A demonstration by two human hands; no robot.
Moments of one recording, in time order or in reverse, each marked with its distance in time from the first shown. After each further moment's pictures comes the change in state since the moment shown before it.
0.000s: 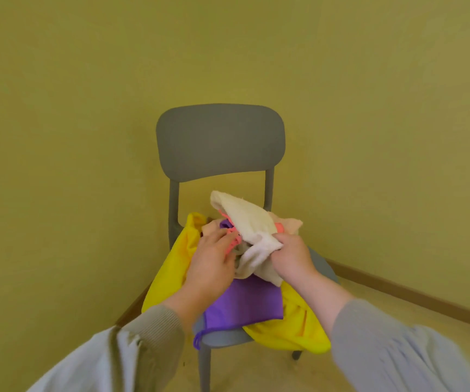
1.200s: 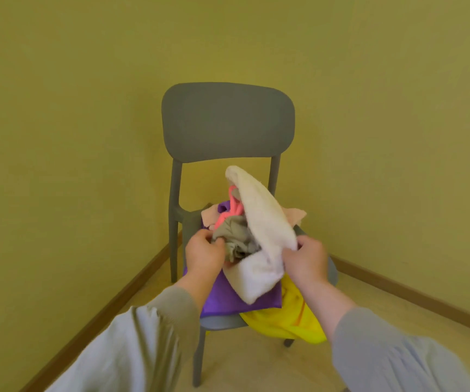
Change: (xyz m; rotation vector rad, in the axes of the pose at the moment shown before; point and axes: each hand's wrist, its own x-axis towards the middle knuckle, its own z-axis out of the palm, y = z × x) left_hand -0.001 -0.007 0.021 -0.405 0.225 -0.634; right_hand -0.012 0.028 0.000 -0.048 0.232 0.146
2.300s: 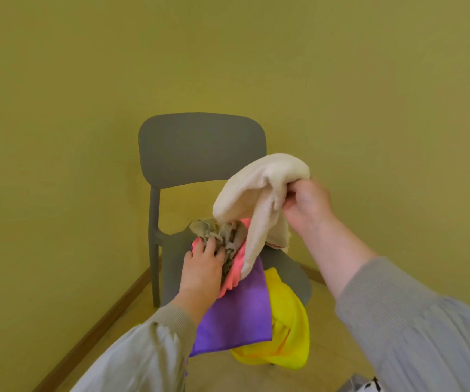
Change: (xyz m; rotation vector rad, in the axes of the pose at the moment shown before) left_hand -0.005 0.020 0.016 1.197 -0.222 0.676; right_hand 0.042 -0.120 -0.085 1.109 0.003 0.125
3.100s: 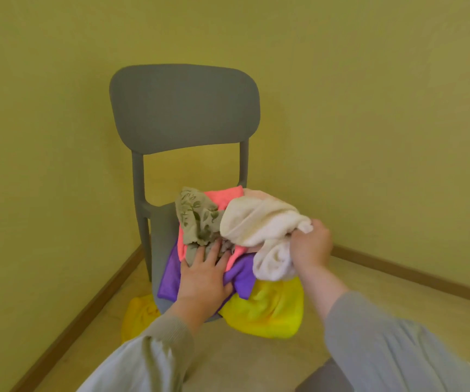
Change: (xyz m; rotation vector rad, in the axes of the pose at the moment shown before) left_hand -0.032 0.019 0.083 -0.130 -0.090 0.043; right_hand 0.001 0.126 -0.117 -0.978 0.337 -0.227
